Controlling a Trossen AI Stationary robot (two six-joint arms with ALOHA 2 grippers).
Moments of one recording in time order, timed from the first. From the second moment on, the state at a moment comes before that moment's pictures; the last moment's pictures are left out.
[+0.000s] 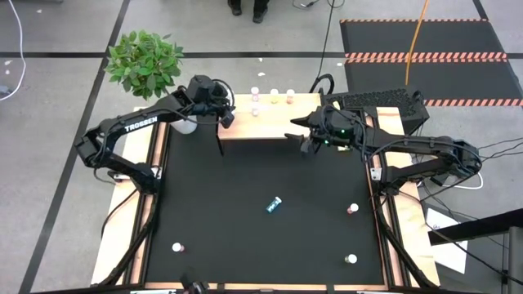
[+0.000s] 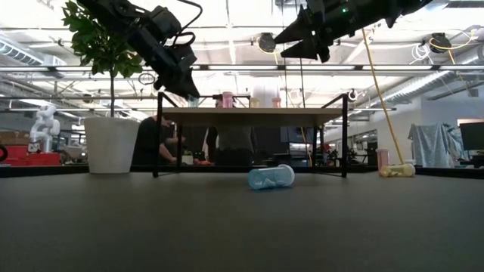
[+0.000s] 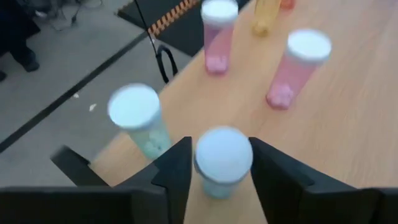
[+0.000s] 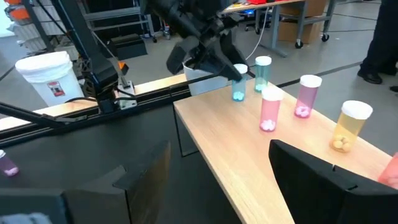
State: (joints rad) left arm 0.71 1.41 1.07 -0.29 0.07 0.07; right arm -0.29 1.16 0.81 0.10 0.05 0.12
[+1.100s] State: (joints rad) left arm 0.09 0.90 1.07 -0.96 0.08 -0.28; right arm 0.07 1.16 0.99 -0.50 0.32 0.60
